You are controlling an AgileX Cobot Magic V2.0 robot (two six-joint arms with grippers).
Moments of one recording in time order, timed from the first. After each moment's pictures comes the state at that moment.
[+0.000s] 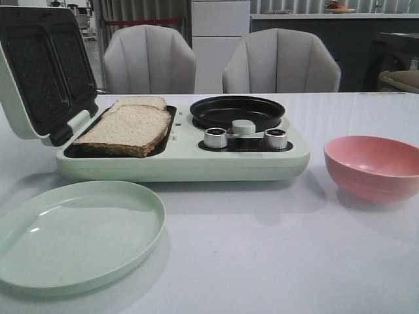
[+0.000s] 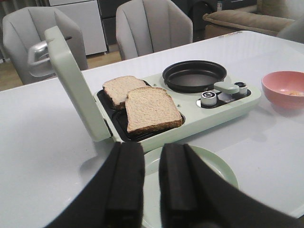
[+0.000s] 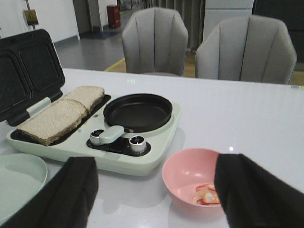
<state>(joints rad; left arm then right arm) -0.37 0.07 -0.38 -0.12 0.57 0.19 0.27 0.11 -0.27 0.18 0.25 -0.08</state>
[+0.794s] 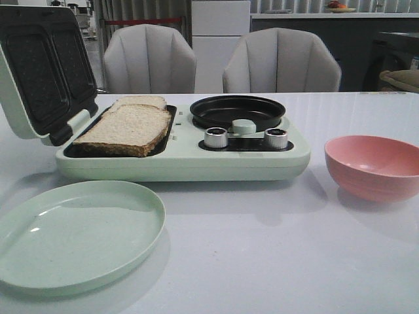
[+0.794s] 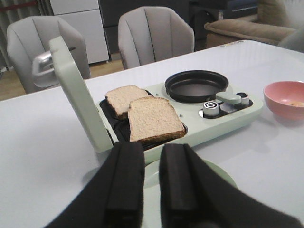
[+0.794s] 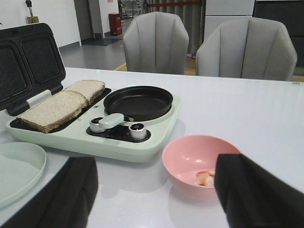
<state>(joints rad) -0.37 0.07 -0.38 -0.12 0.51 0.19 0.27 0.00 -0.16 0.18 0.27 -0.08</state>
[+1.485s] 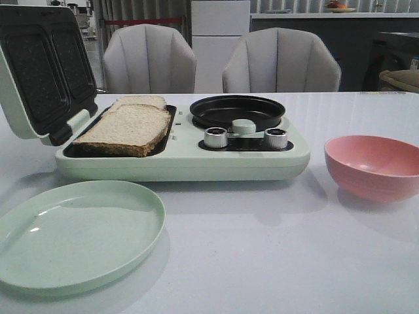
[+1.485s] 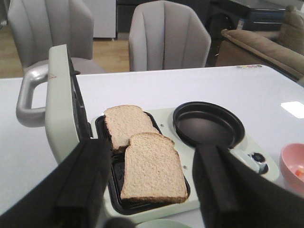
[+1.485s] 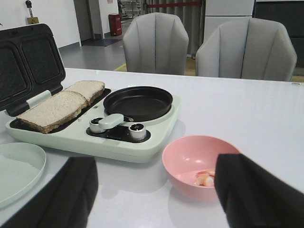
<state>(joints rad) -0.31 0.80 -0.73 -0.22 0.23 0.07 0.27 0.00 -0.16 0.18 0.27 -0.08</state>
